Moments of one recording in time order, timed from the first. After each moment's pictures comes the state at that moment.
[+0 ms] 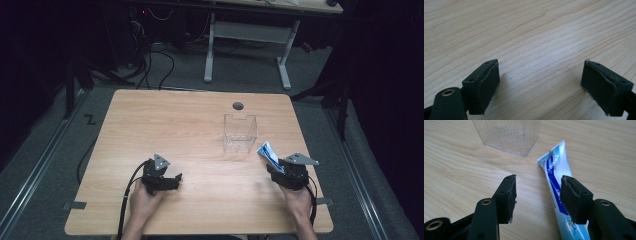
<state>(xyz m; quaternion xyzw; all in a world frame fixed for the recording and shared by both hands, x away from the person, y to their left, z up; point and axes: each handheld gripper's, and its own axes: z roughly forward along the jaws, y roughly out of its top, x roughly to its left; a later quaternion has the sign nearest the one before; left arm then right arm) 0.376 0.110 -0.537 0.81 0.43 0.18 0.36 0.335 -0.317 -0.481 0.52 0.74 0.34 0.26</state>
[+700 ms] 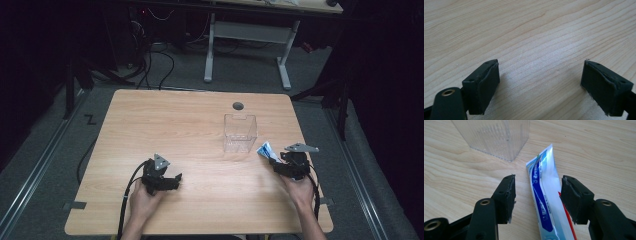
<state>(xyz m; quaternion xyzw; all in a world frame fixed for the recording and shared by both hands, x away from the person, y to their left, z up) 0.376 0.110 -0.537 0.81 0.43 0.18 0.36 0.366 -0.327 -0.473 0.53 0.75 0.31 0.24</state>
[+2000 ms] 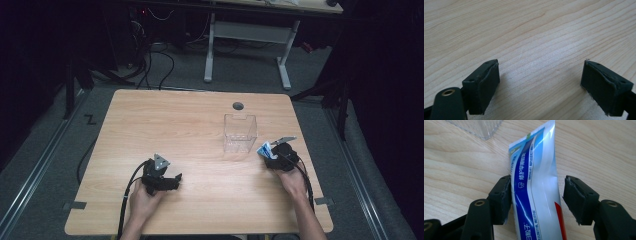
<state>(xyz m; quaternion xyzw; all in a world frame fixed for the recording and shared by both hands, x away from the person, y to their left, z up) 0.376 0.111 -0.537 0.81 0.42 0.18 0.36 0.414 -0.316 -0.503 0.53 0.80 0.18 0.22</state>
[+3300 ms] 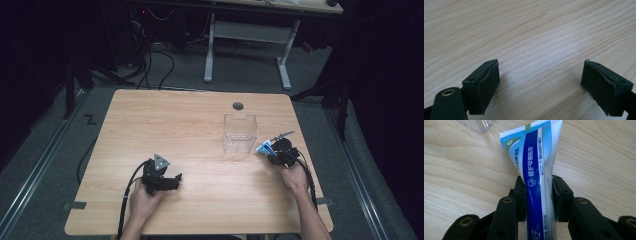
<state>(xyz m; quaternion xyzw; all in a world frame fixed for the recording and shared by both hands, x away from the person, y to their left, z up) 0.376 0.110 -0.537 0.81 0.43 0.18 0.36 0.425 -0.317 -0.491 0.53 0.81 0.16 0.18</state>
